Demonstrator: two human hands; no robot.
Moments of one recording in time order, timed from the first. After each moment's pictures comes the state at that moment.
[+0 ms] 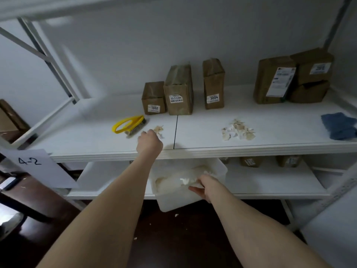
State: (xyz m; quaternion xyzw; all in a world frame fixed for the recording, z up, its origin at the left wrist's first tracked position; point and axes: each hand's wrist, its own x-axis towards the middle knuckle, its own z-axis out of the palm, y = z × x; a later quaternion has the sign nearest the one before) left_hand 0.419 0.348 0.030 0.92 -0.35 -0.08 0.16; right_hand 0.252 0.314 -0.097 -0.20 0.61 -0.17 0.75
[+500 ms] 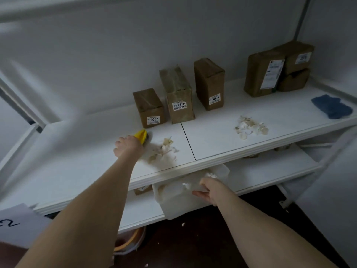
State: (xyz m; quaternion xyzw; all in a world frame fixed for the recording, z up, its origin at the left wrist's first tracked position) left_hand 0.596 0.306 0.030 0.92 -0.38 -0.06 0.02; right_hand 0.363 0.328 -0.091 -0.22 0.66 -0.20 0.69
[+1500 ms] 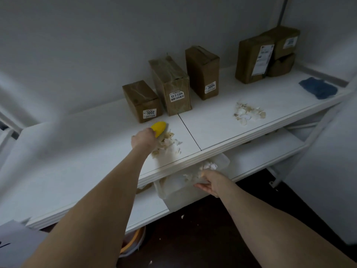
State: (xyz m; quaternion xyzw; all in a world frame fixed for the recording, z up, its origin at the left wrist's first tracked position) left_hand 0.596 0.279 0.007 0.80 -0.59 -0.08 0.05; right_hand 0.396 0.344 -0.086 -0.13 0.65 -0.29 0.69
